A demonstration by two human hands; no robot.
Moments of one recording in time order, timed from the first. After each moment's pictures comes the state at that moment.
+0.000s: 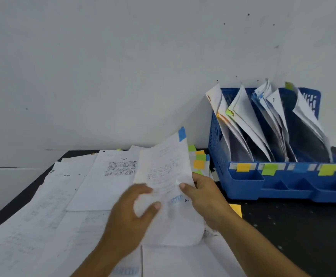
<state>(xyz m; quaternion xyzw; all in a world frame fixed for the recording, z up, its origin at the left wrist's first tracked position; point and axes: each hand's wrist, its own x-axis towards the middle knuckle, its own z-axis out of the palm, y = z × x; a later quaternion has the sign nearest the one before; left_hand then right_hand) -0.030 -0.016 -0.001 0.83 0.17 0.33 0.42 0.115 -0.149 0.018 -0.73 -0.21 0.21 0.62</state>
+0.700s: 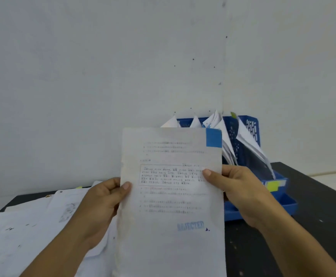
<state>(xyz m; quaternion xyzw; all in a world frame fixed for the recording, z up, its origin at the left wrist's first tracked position) 0.034 -0.030 0.106 0.67 0.14 0.19 0.70 0.143 -0.281 0.133 -0.72 -0.21 0.12 0.65</state>
